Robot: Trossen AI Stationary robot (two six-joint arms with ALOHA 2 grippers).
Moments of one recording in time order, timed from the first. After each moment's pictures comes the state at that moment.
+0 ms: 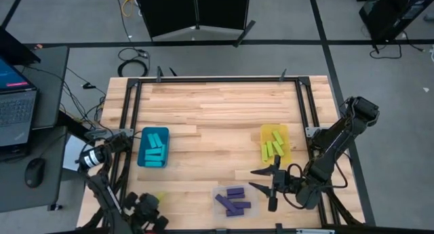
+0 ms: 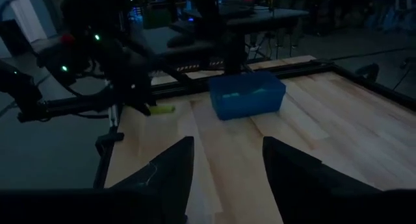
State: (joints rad) left arm -1.14 2.04 1.51 -1.28 -0.34 -2.14; right arm 0.88 1.44 0.87 0.14 1.05 0.49
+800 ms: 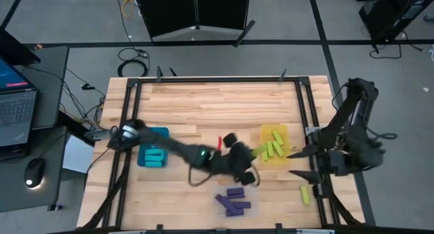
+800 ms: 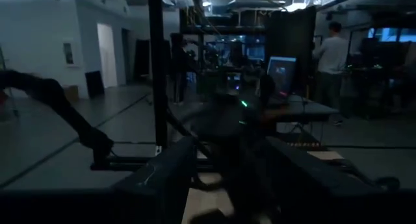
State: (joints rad) left arm -0.36 2.08 1.86 -0.40 -0.69 -0.40; right arm 1.08 0.98 0.87 0.27 1.07 -0.11
